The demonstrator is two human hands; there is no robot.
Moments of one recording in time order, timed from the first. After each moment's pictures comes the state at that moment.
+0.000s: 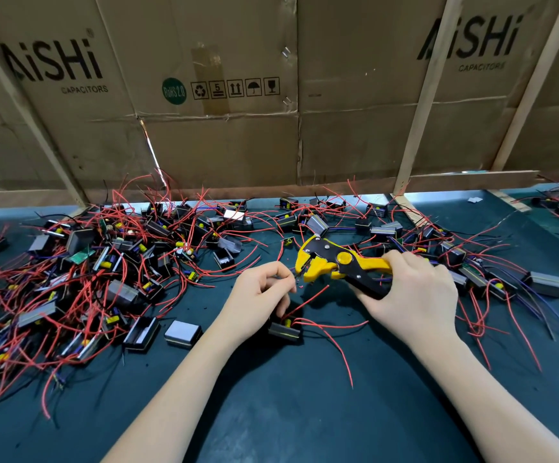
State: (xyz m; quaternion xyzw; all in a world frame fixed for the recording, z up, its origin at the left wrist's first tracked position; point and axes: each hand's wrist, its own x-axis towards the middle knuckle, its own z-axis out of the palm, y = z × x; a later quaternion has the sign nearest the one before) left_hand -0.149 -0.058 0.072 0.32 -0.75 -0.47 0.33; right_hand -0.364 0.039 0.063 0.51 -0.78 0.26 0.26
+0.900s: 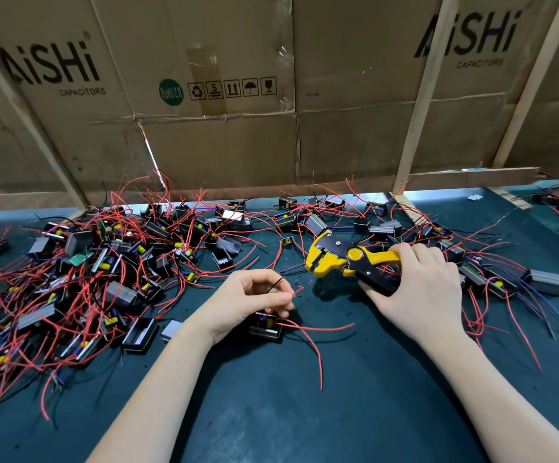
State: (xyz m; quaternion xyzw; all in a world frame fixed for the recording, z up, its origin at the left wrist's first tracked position) left_hand -0.128 -0.070 0.074 0.25 -0.71 -0.61 0.25; right_hand -0.382 0.039 0.060 0.50 -0.78 0.28 0.24
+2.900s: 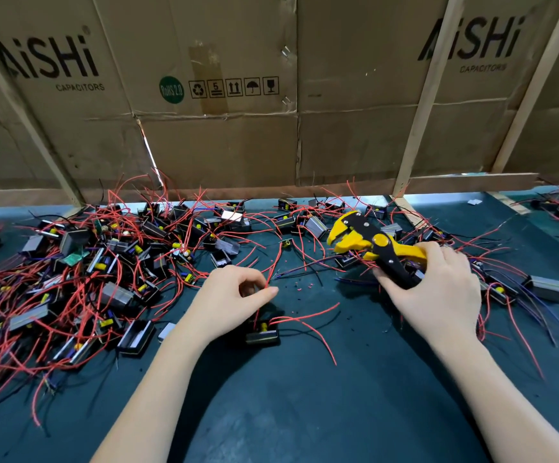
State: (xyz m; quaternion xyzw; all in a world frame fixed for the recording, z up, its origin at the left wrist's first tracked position) left_hand -0.120 -0.077 0.082 0.39 -0.86 -0.22 0.26; right_hand -0.386 0.043 0.070 0.42 -0.82 0.34 0.20
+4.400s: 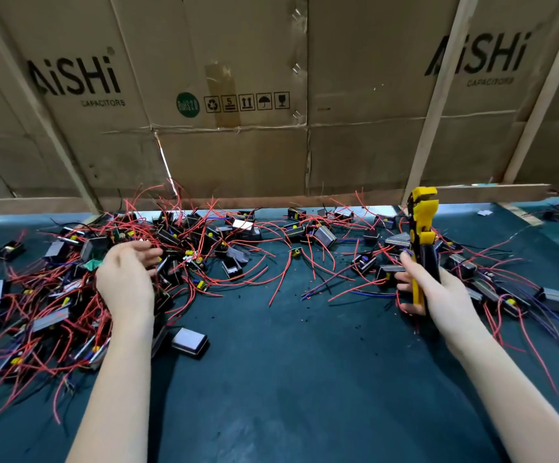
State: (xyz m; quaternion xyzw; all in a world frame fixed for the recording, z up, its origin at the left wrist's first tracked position) left_hand -0.044 -0.122 0.105 0.56 -0.42 -0.31 0.64; right_hand -0.389 0.042 0.081 0.33 -0.65 0.62 -0.28
